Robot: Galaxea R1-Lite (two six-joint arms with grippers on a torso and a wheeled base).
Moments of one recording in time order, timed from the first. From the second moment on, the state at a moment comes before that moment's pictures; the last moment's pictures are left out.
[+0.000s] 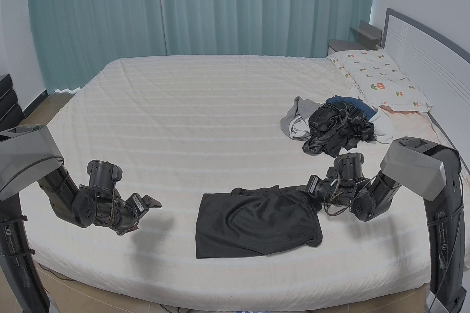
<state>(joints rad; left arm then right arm) -0.10 2.15 -0.71 -0.55 -0.21 -0.81 0.27 2.50 -1.08 -0.90 0.29 0.71</state>
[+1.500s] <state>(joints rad) -0.10 2.15 -0.71 -0.54 -0.20 -0.81 0.19 2.49 -1.08 -0.82 0.23 0.78</state>
